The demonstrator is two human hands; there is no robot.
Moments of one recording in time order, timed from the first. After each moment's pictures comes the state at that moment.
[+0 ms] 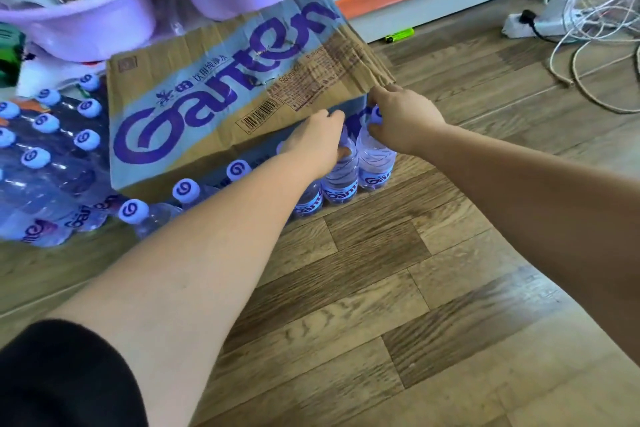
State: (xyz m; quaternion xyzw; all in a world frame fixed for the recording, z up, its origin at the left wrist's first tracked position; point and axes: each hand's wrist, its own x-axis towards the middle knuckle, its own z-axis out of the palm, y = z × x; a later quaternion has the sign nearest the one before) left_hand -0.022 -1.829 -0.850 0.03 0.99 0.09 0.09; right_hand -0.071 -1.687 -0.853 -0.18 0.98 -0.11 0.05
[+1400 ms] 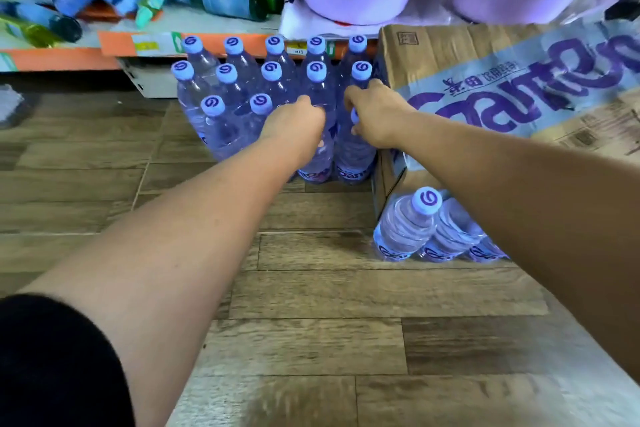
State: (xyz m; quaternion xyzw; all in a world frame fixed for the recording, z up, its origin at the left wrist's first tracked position) left_hand 0.091 -2.219 -0.863 -0.15 0.99 -0.05 0.06; right_hand 0.008 -2.108 -0.845 -0.38 0.91 -0.02 0.13
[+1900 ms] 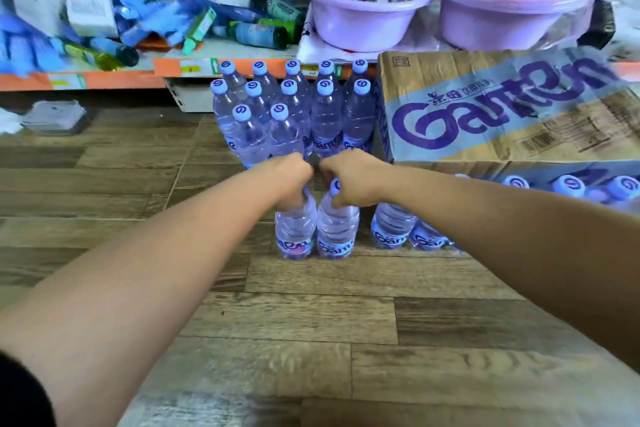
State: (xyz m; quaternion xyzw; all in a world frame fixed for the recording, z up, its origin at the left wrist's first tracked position) left_hand 0.188 -2.186 -0.839 -0.10 0.98 -0.04 0.18; right_hand 0.112 -2.066 -0.829 -0.51 0.83 -0.03 0.20
